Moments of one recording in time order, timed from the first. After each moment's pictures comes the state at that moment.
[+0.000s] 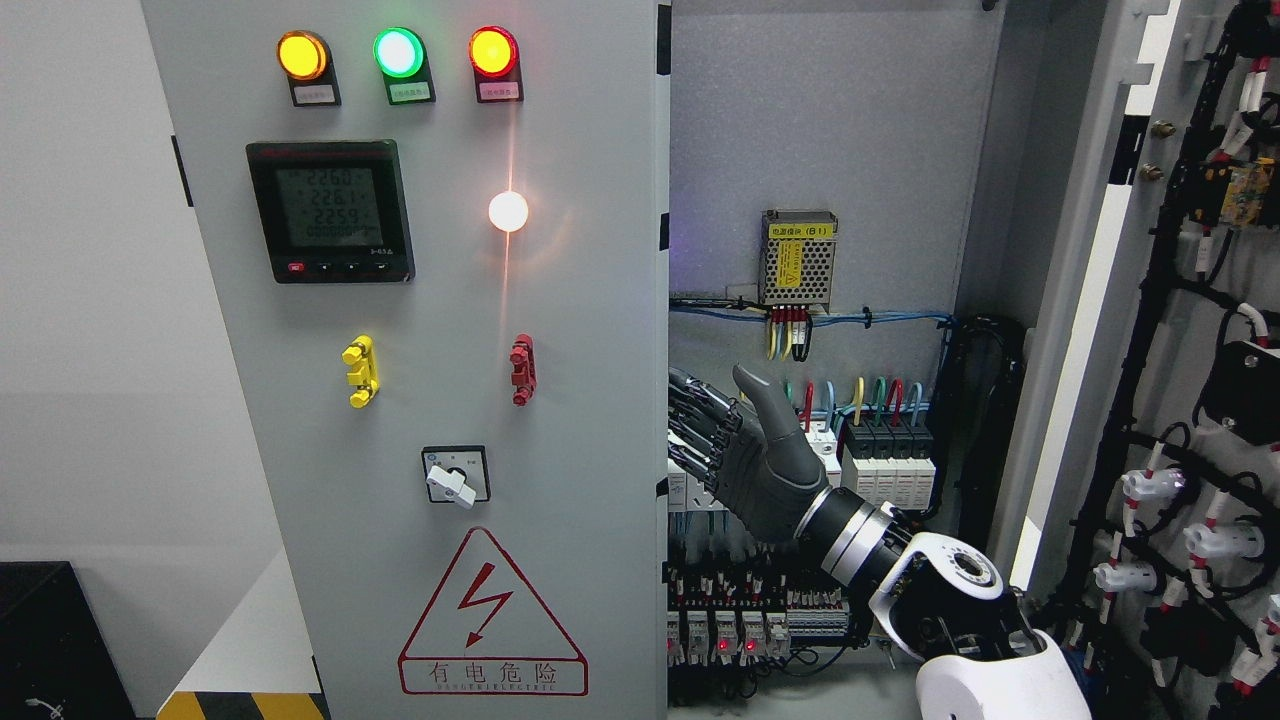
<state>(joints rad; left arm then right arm) 0.04 -0.10 0.00 -0.04 0.09 -0.03 0.09 -0.81 -0.04 0.17 -1.31 -0.57 0.33 0.60</state>
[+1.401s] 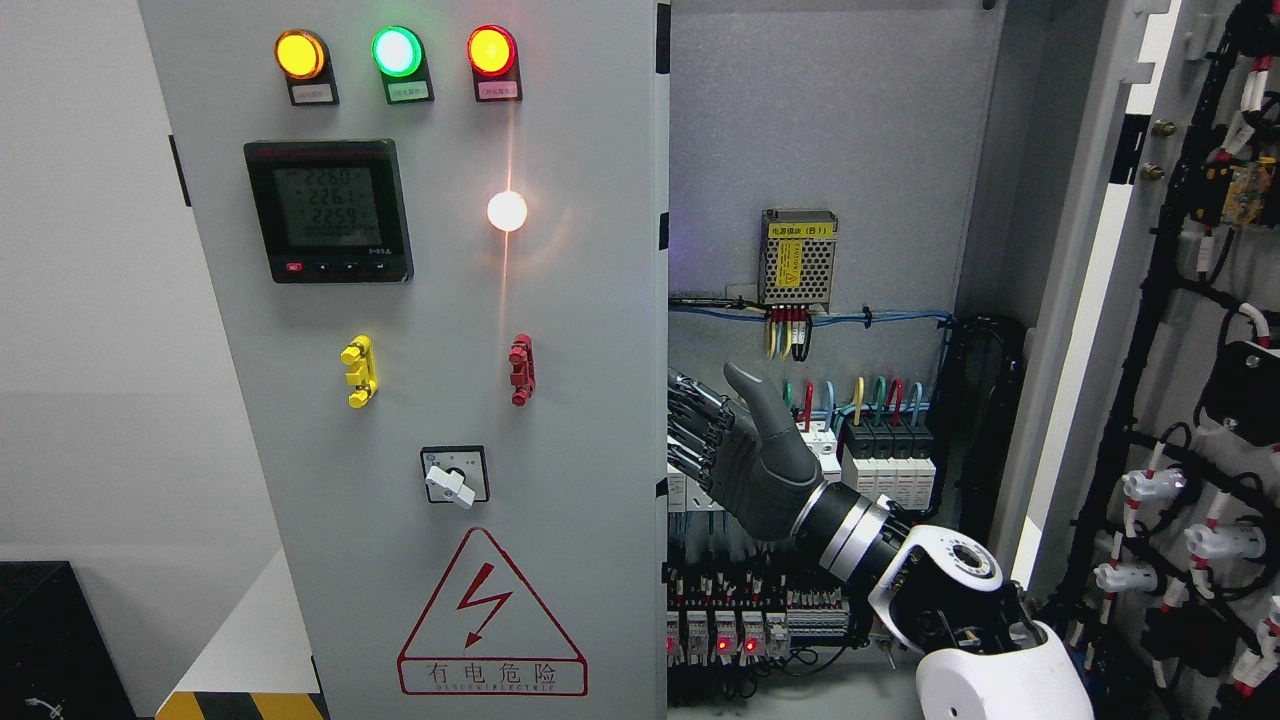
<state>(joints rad) 0.04 -0.10 0.00 -0.04 0.09 -0.03 0.09 -0.82 -0.04 0.18 -1.32 -0.56 0.35 0.65</state>
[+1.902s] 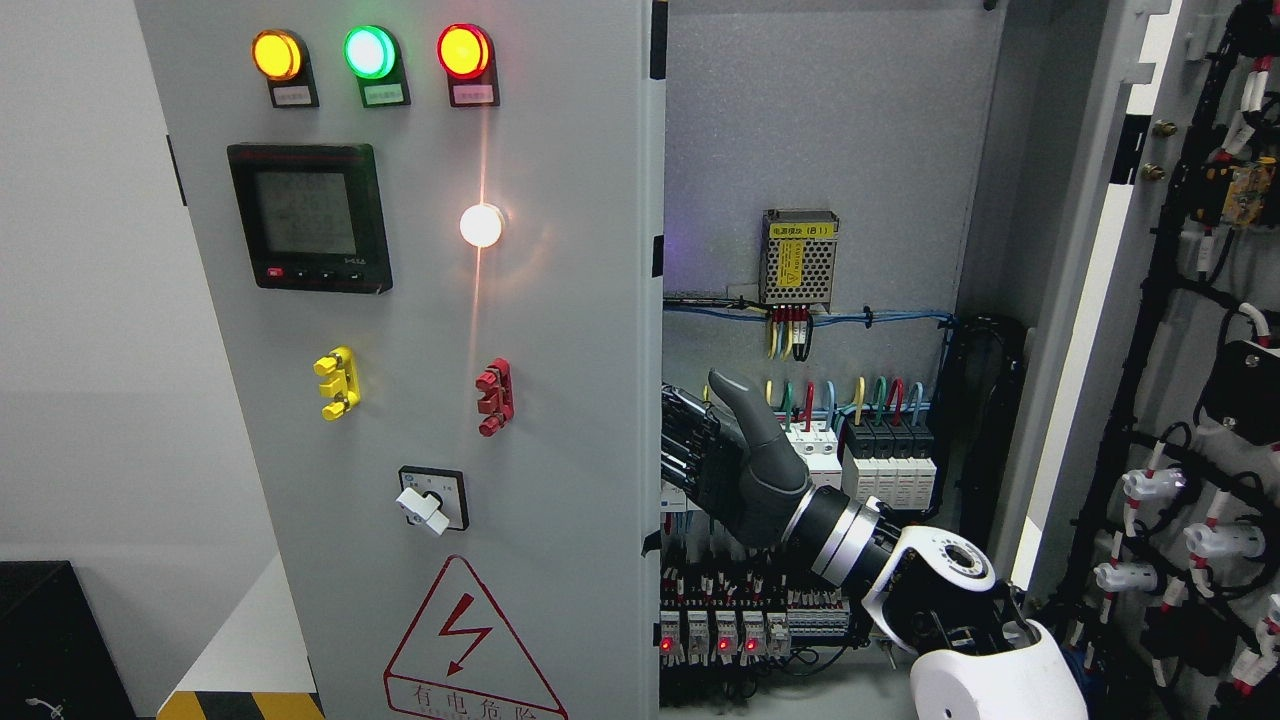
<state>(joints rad) 0.04 -0.10 0.00 -0.04 0.09 -0.03 0.09 -0.82 -0.04 0.19 -1.33 -0.57 0.35 0.66</state>
